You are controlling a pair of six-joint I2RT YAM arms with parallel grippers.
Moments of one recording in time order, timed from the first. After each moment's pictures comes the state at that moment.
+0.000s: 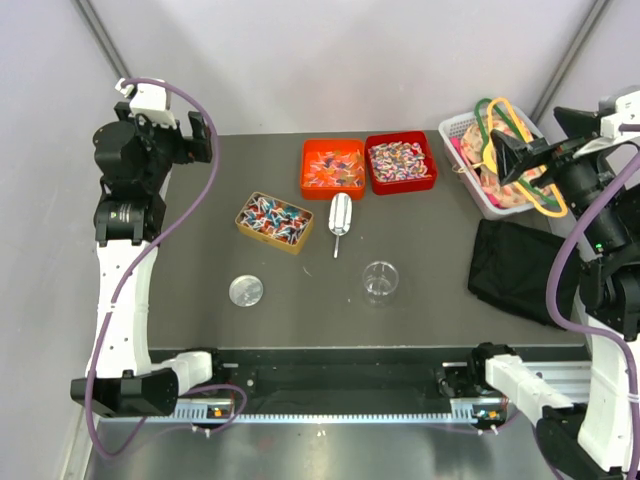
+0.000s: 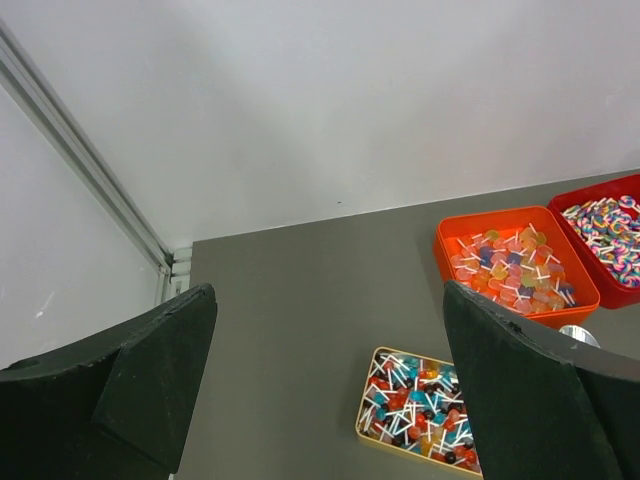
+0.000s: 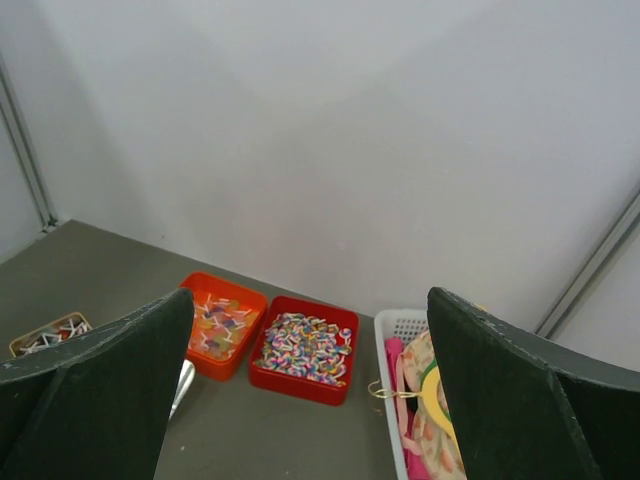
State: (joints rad) left arm 0.03 1.17 1.49 -0.34 0.16 0.08; right arm 0.11 0.92 1.71 -0.55 -0.22 -0.10
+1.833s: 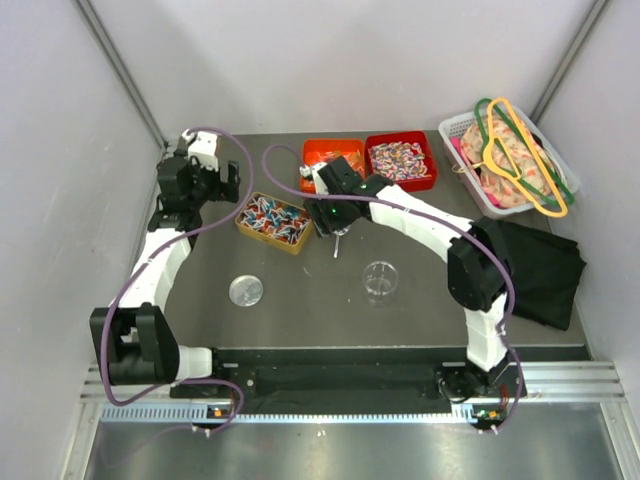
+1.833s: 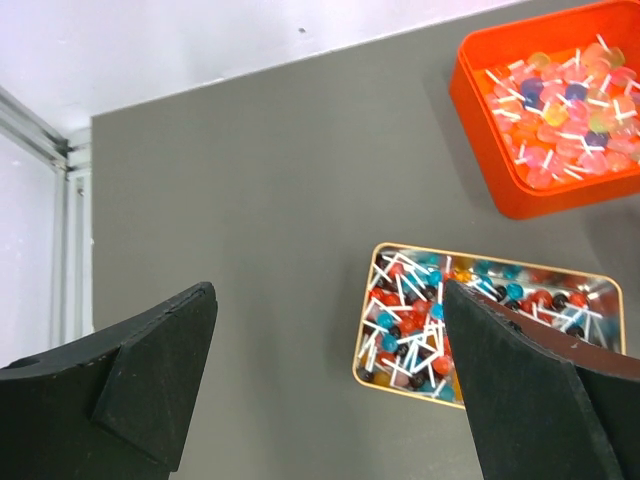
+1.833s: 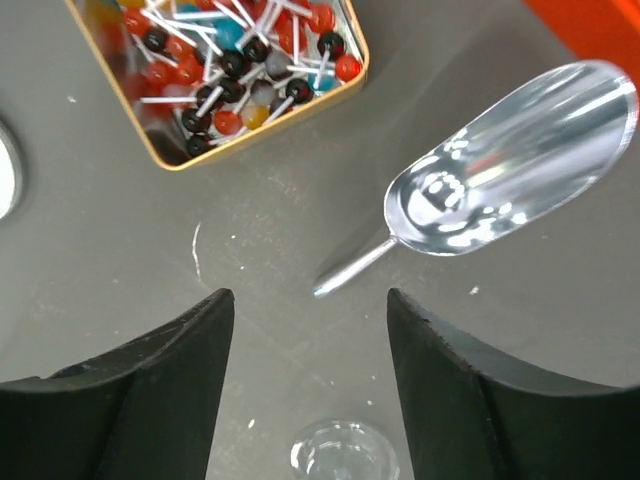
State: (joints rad) left arm 0.03 1.33 1.00 0.04 0.22 0.16; right arm 0.76 1.96 1.71 -0.66 -0.04 0.08
